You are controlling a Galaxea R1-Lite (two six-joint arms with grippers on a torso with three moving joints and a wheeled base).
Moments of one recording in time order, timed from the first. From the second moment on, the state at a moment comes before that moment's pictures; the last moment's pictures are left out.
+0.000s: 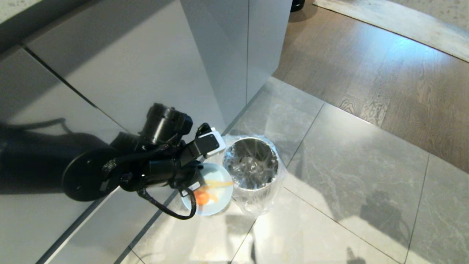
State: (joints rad) left arm -0.60 1.76 -1.05 -0.01 0.20 0.64; right arm 0.00 0.00 0.00 -0.01 -0.05 0.10
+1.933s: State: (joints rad) left arm -0.62 1.97 -1.38 -0.24 -0.02 1.27; right arm 0.00 0.00 0.00 -0.01 -0.05 0.10
